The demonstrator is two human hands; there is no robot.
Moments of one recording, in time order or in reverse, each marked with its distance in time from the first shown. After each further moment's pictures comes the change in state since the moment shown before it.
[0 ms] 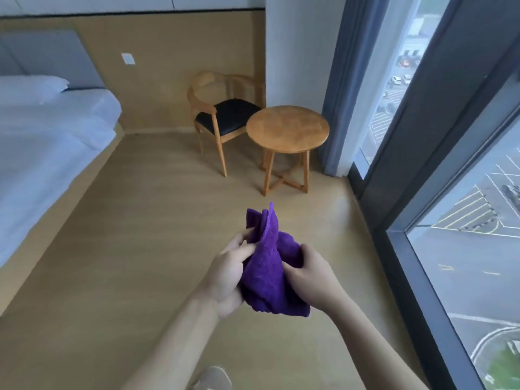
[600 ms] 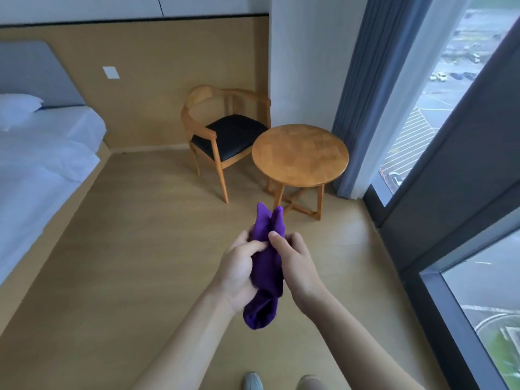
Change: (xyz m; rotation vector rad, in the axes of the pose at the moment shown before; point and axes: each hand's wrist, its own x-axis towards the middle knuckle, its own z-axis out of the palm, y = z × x) left_hand 0.279 0.177 -0.058 -0.126 0.016 -0.053; right_hand 0.295 -0.164 0.063 0.589 -0.005 0.094
